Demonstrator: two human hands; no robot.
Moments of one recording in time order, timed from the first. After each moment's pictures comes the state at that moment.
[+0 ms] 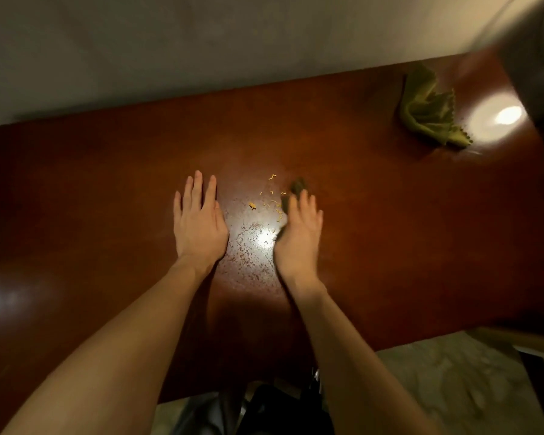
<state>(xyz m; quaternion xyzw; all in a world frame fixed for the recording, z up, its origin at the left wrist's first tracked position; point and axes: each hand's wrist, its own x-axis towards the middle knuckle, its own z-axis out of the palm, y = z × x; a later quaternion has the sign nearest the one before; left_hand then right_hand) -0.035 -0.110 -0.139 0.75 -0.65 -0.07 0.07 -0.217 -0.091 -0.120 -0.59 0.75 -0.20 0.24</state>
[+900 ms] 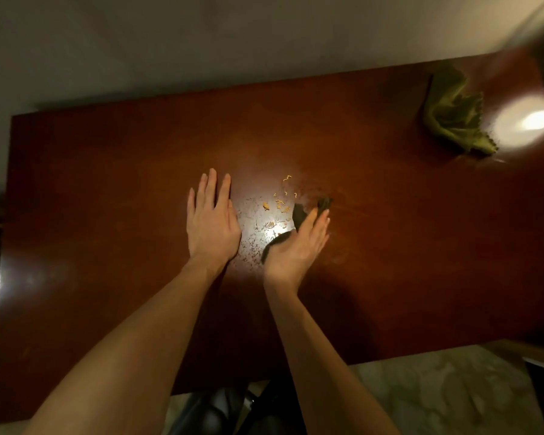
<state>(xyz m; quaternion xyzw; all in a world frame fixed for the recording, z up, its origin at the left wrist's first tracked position) -0.036 -0.109 -0.133 0.75 -0.65 -0.07 0.08 -0.166 -0.074 -0.117 -0.39 0.83 -0.31 0.26</state>
